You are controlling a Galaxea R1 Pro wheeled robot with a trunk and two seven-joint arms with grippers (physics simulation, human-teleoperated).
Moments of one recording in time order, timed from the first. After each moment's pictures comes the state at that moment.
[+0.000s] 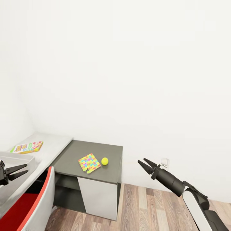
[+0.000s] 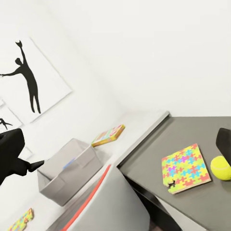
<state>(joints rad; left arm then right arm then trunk) -0.58 0.71 0.39 -0.52 0.20 0.73 -1.57 -0.20 -0.17 0.01 -1.51 -0.72 0.42 0.73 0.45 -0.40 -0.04</state>
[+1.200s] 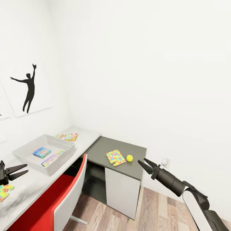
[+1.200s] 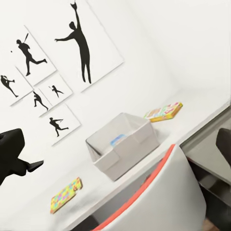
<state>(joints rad) -0.58 0.71 0.39 -0.52 0.20 0.73 -1.57 -0.20 -0.17 0.01 -1.51 -0.72 0.42 0.72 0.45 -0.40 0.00</state>
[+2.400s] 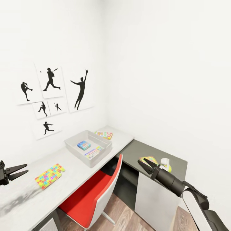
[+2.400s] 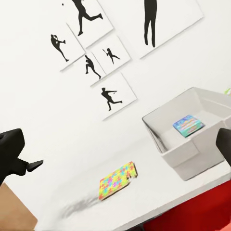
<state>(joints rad) -0.58 0.71 0.39 -0.52 0.20 0.73 -1.57 -0.20 -0.17 0.01 -1.51 -0.72 0.42 0.72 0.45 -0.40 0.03</state>
